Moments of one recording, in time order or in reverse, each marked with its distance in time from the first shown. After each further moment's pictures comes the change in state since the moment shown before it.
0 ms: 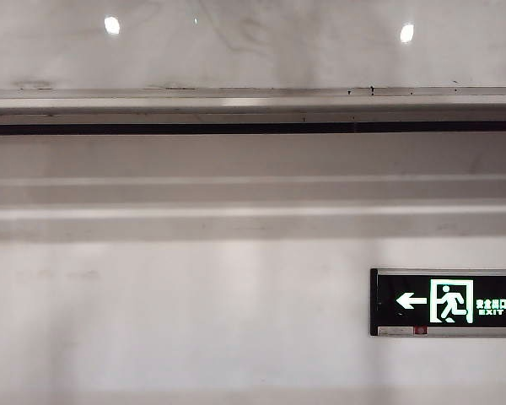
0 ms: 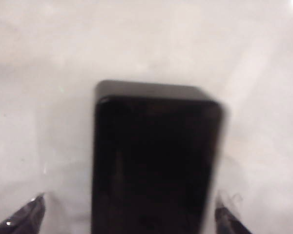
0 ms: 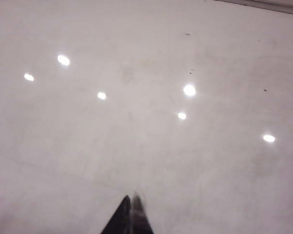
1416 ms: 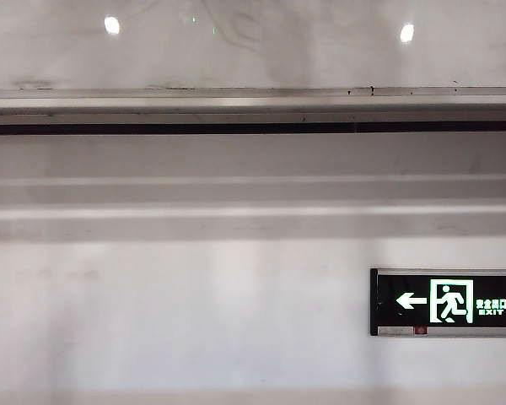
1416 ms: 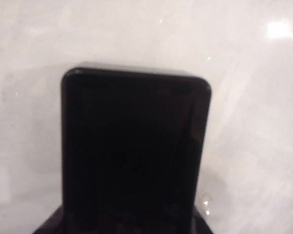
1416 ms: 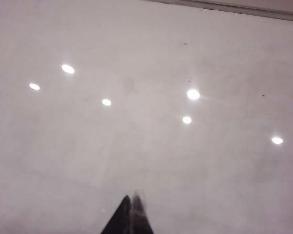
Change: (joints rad) left arm 0.032 0.056 0.100 0.059 0.056 0.022; right arm 0.037 -0.015 0.000 0.005 -0.001 0.008
